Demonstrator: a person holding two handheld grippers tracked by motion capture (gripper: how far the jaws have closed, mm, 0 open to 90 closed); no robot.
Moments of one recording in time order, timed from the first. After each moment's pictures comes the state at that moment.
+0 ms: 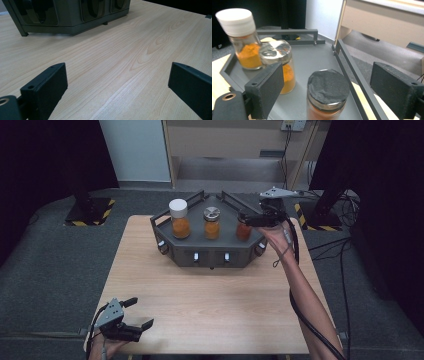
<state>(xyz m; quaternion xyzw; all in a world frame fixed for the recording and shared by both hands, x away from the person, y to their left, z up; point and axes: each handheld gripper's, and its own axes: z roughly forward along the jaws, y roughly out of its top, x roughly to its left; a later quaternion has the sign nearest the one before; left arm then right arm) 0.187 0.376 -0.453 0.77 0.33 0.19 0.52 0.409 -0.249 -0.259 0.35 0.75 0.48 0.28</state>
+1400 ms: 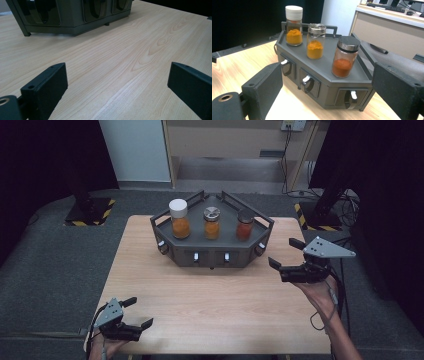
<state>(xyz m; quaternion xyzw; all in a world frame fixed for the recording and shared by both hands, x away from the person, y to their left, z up) 0.185 0.377 -0.453 0.76 0.33 0.20 0.52 0.255 -0.339 -0.287 0.29 0.75 0.53 0.29</state>
